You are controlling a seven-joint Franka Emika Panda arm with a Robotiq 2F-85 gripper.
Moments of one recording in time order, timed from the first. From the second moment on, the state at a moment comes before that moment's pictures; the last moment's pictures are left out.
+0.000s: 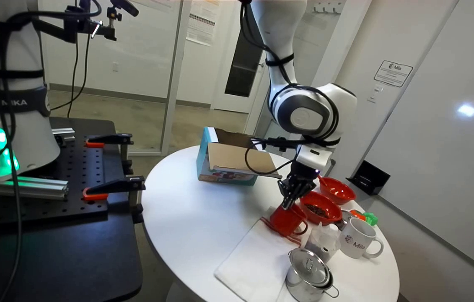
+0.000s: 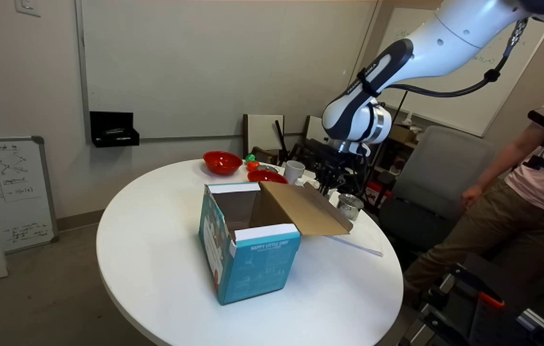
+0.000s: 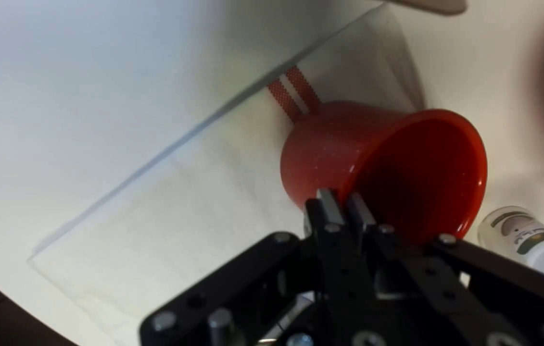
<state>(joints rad) -0.12 0.80 -0.20 -1.82 0.25 2.61 1.21</state>
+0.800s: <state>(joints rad) -0.02 0.47 -0.21 -2.05 0.23 2.68 1.22</state>
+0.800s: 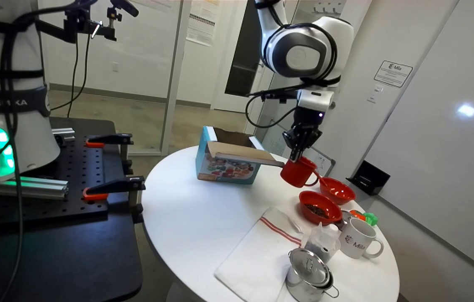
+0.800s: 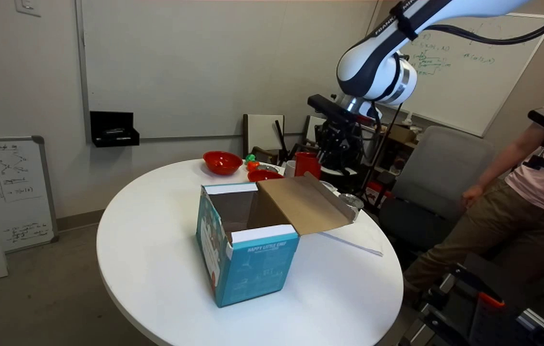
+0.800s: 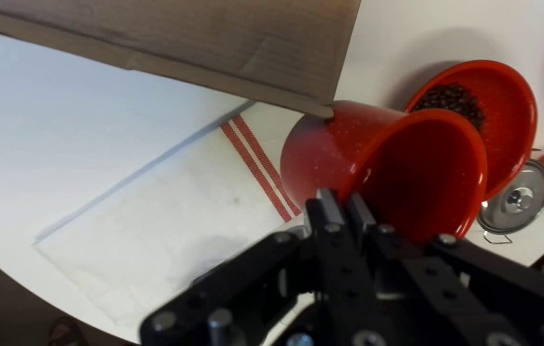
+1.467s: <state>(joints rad) 0.03 0.31 -0.24 -2.19 0.15 2.80 1.23</state>
